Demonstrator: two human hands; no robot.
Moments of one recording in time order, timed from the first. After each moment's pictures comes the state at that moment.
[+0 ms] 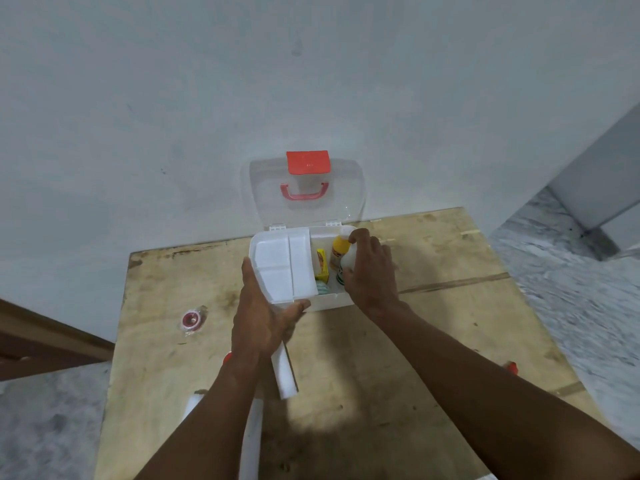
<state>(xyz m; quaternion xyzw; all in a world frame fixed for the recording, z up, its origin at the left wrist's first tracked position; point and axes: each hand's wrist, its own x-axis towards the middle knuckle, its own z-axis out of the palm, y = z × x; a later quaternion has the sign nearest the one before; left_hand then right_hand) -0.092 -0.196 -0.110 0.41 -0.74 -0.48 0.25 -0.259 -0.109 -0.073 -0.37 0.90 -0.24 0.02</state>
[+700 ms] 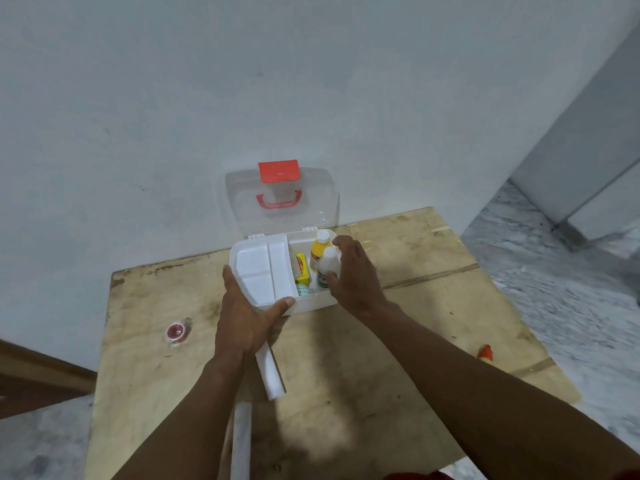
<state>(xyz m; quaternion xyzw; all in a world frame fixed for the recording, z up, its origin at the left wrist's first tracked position) -0.092 -0.195 -0.101 0.39 -0.74 -0.48 0.25 -0.250 -0.086 -0.055 -0.39 0.87 -0.29 0.07</state>
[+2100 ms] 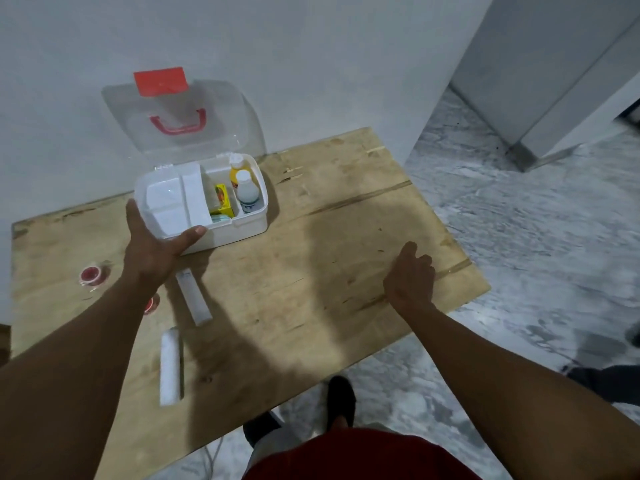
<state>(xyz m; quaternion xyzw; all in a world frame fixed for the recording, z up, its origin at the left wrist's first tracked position) -0.091 -0.190 -0.103 0.44 -0.73 -0.48 0.20 -0.278 0.136 -0.101 -0.08 0.98 -0.10 0.13</state>
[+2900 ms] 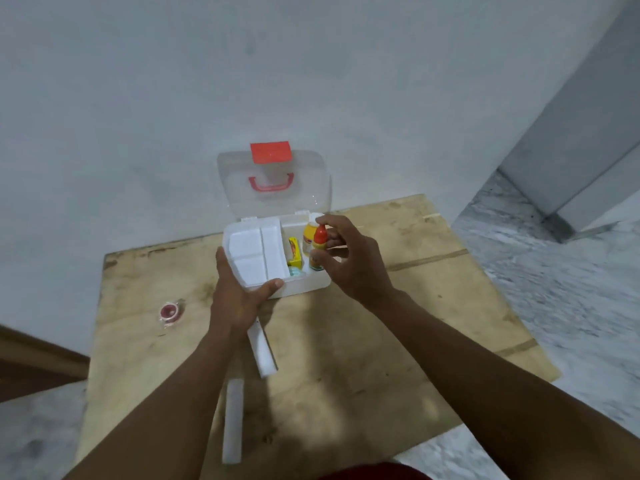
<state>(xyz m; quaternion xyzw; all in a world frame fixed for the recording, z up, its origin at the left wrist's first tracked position) -0.089 -0.189 -0.100 0.39 -0.72 -0.52 0.25 -0.237 -0.055 -0.031 -0.44 0.76 -0.48 0.05</state>
